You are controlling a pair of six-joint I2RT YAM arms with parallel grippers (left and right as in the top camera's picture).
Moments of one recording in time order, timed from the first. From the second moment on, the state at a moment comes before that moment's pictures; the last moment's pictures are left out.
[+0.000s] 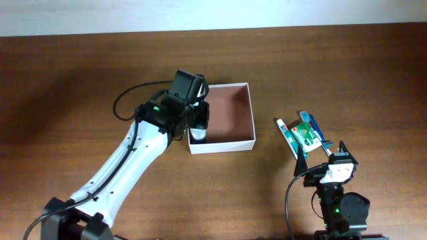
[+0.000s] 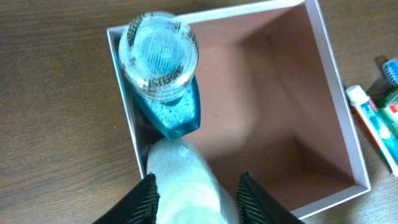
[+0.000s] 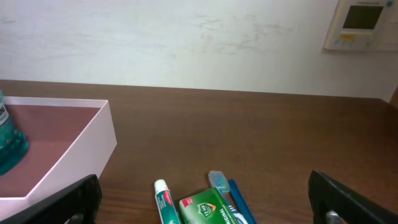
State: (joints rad) left arm -0.49 1.60 1.30 -0.70 -0.01 -0.30; right arm -0.02 0.01 0.01 -0.07 -0.04 -0.05
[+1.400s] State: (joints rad) left arm -0.17 1.29 1.30 -0.78 -0.35 -0.48; right arm -0.02 0.01 0.01 -0.07 -0.04 -0.05
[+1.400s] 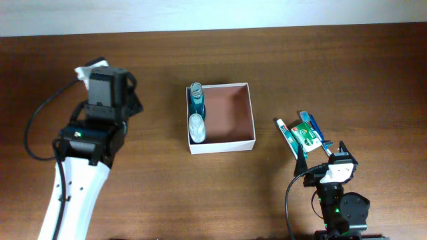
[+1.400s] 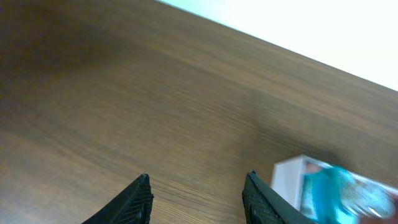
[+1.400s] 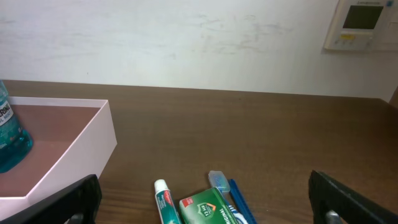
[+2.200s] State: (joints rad) left arm -0.10 1.37 1.30 -0.85 -0.34 -0.50; right arm -0.02 0.01 0.01 -0.07 -0.03 -0.05
